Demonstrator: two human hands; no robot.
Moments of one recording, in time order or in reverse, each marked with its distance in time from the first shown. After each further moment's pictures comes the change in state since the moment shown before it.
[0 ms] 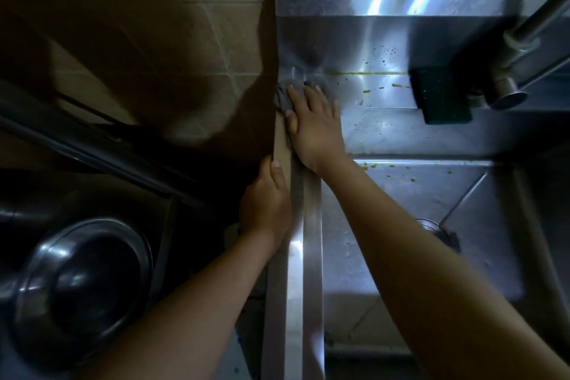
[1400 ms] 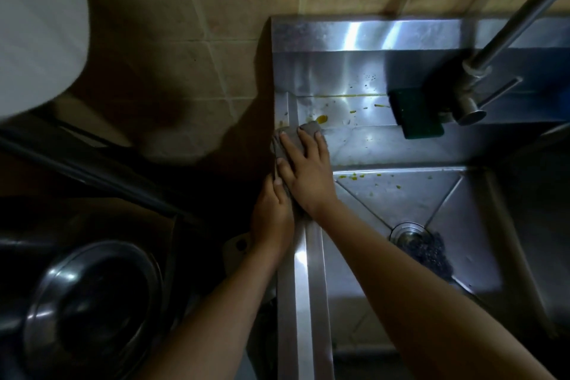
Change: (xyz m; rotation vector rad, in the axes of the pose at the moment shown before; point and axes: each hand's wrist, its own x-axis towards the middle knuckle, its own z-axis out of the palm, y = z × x) left_hand 0.008 -0.014 0.008 -0.215 -0.032 0.107; right_hand -0.041 -0.011 0.014 0.050 0.062 0.053
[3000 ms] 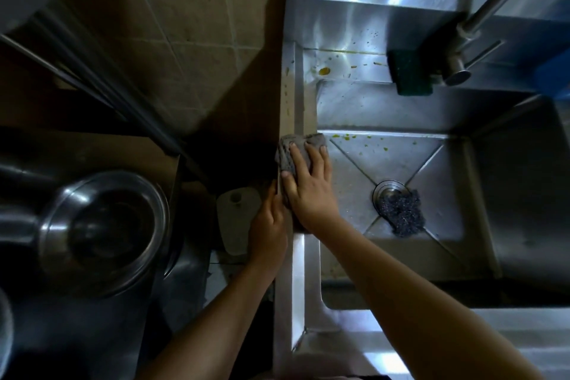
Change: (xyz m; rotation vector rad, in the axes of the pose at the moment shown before) left_hand -0.126 -0.048 -0.019 -0.179 -0.077 -0.082; right_hand -0.134 -0.019 -0.012 0.039 -0.198 0.118
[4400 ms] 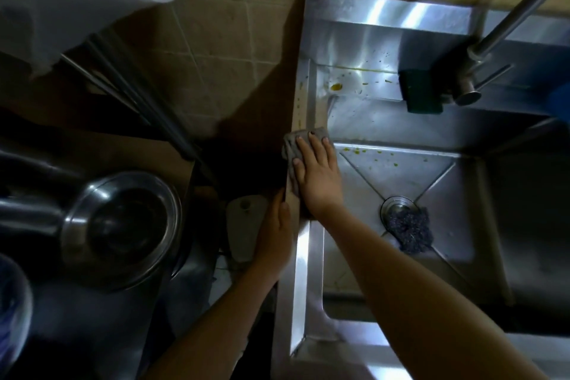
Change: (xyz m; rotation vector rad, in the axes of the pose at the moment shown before) left_hand 0.003 -0.004 -0.001 -0.078 -0.004 0.019; right_hand 0.037 0.003 -0.002 -0.140 0.100 -0.115
